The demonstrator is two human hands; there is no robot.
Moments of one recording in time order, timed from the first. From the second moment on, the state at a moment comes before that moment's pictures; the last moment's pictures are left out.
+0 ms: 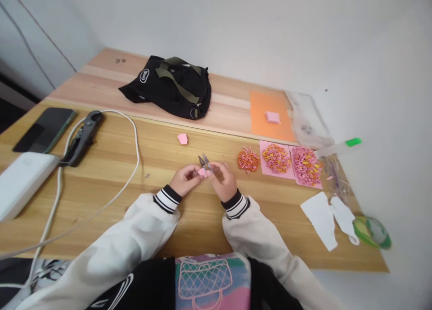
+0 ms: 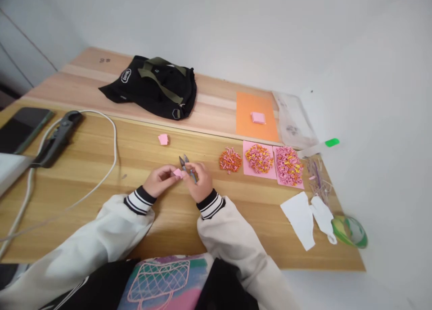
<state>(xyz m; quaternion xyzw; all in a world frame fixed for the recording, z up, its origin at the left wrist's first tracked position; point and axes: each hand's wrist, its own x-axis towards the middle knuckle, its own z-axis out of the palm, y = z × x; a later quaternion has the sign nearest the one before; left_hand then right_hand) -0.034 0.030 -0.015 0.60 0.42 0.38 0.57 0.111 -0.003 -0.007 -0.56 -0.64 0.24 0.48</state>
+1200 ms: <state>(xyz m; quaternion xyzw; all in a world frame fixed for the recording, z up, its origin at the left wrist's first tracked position) -0.026 0.012 -0.011 0.47 0.33 0.39 0.72 0.110 -0.023 0.005 -0.52 -0.47 0.53 0.48</state>
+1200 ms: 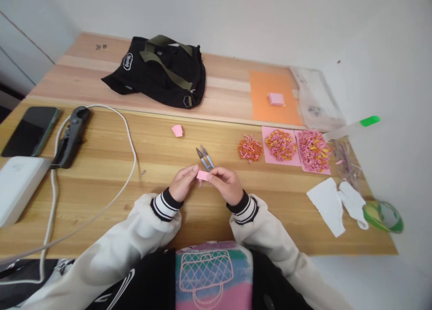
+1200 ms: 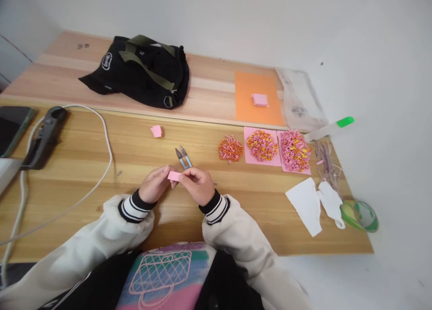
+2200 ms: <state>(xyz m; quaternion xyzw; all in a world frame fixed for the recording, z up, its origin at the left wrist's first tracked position) -0.026 0.010 -0.004 0.59 0.40 0.34 0.61 0.112 -0.025 0.003 -0.53 -0.51 0.51 0.45</state>
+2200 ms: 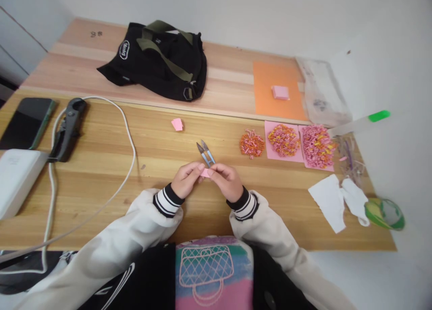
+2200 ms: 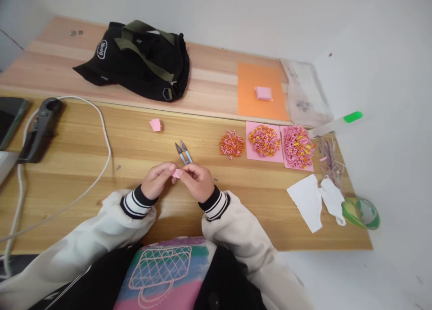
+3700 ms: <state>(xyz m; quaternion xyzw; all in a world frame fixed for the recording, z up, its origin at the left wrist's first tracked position) -0.026 0.009 -0.010 0.56 0.36 0.34 0.66 0.107 -0.026 0.005 -0.54 -0.48 0.52 0.46</state>
